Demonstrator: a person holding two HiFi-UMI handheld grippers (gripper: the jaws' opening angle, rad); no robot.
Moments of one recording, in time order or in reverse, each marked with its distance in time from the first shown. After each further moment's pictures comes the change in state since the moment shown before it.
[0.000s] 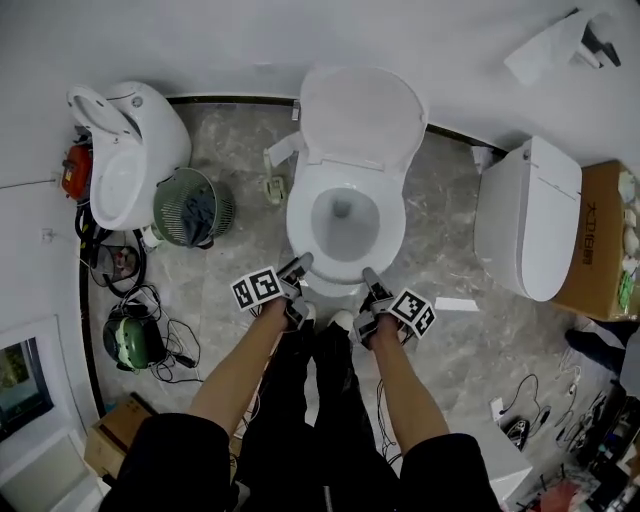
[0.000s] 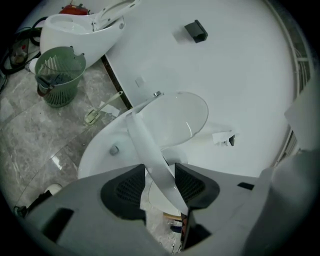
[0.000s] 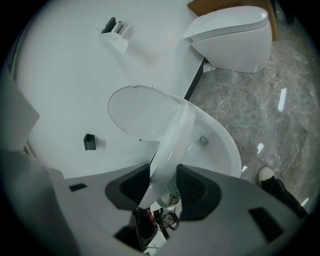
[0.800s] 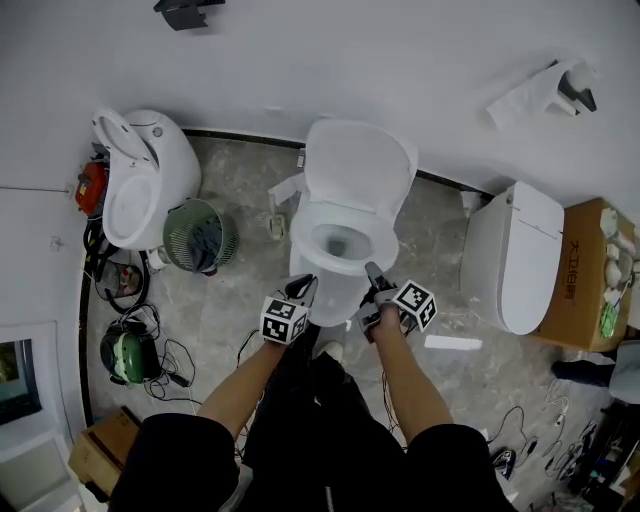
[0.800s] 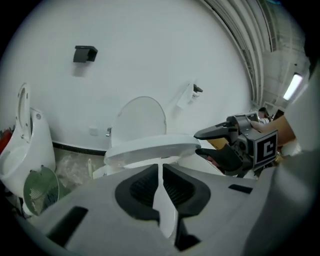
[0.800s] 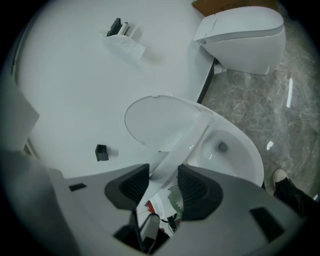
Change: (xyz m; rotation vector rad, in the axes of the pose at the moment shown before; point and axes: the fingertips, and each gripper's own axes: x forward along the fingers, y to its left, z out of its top) left arm -0.009 -0.106 0.018 0.965 0.011 0.080; right arm 0.004 0.111 0.073 0.029 -0.019 0.080
